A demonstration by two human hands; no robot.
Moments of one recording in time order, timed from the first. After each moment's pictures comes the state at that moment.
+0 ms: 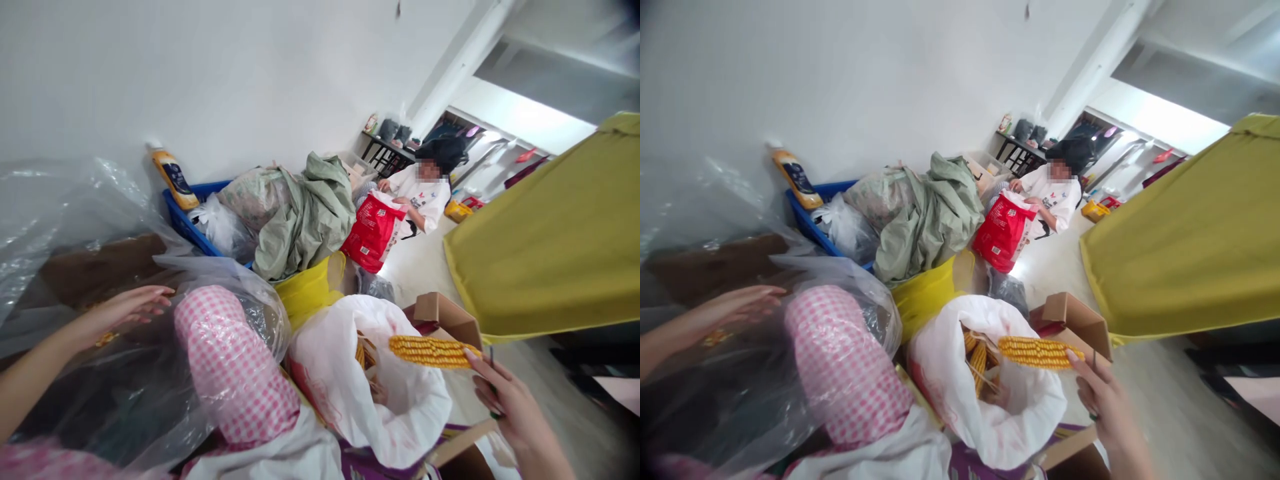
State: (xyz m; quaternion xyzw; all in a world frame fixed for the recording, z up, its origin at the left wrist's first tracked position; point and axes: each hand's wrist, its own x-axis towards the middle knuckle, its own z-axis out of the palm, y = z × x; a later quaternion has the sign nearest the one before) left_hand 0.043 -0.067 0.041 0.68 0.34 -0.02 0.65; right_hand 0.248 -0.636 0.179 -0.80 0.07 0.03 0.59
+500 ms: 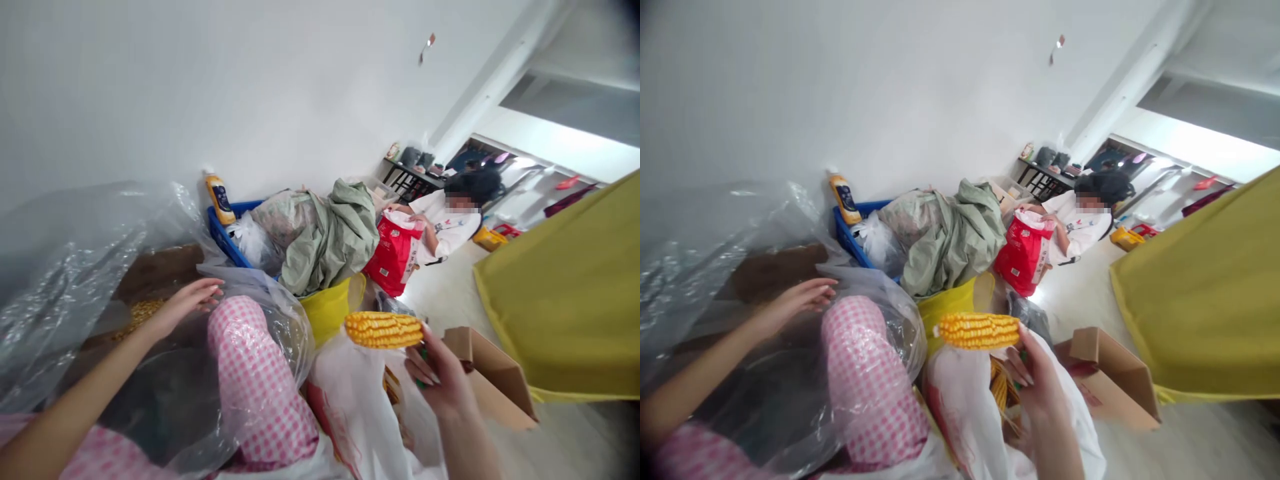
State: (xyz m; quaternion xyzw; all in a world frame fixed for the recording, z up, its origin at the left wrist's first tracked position) left_hand 0.057 -0.089 0.055 0.66 0.31 0.13 0.67; right_hand 0.227 -0.476 0.176 -0.56 -0.01 0.25 0.79
